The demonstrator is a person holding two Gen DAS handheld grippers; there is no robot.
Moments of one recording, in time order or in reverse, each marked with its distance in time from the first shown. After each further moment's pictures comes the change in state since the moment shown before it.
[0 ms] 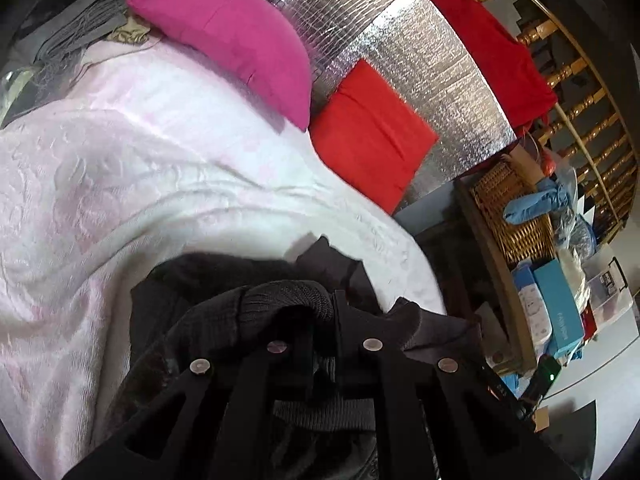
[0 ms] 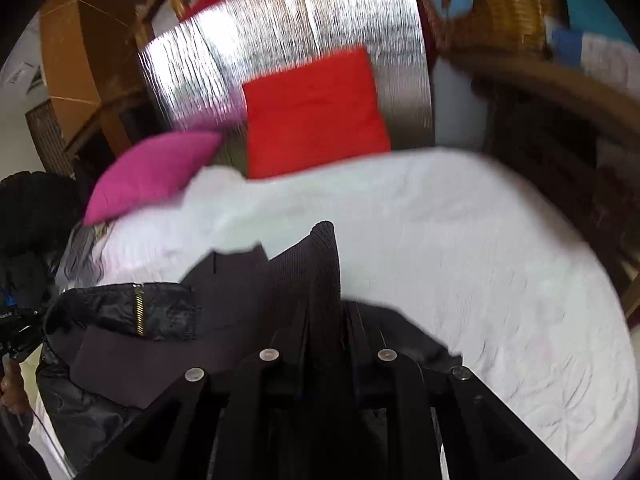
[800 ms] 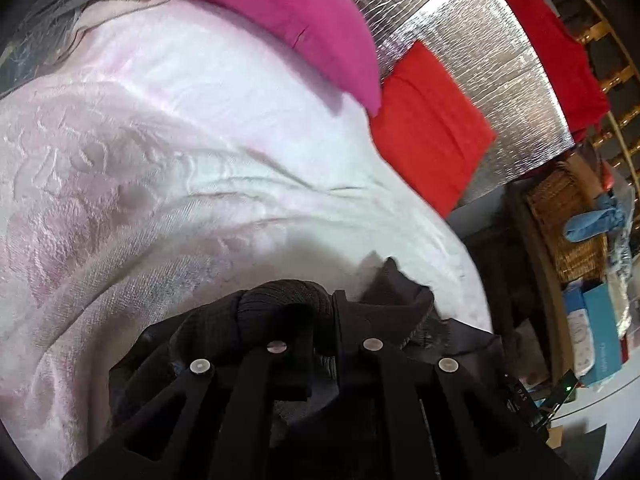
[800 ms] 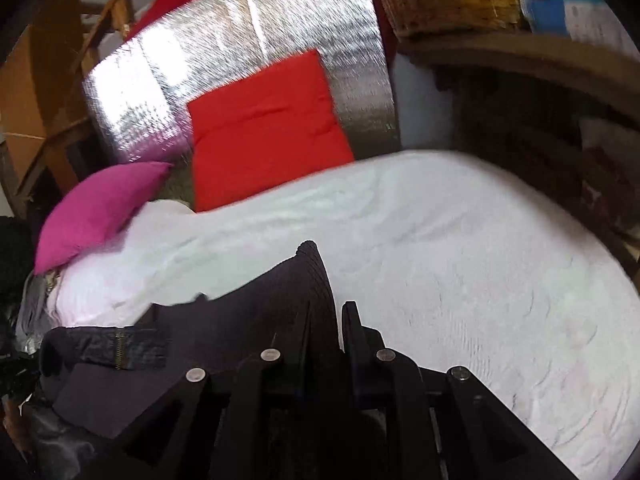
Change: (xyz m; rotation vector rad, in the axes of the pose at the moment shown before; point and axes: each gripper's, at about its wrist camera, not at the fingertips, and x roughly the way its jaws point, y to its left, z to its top) left arm 0.106 0.052 0.025 -0.050 0.053 0.131; right arm 0.113 -0.035 0.013 0.152 0.005 -0.114
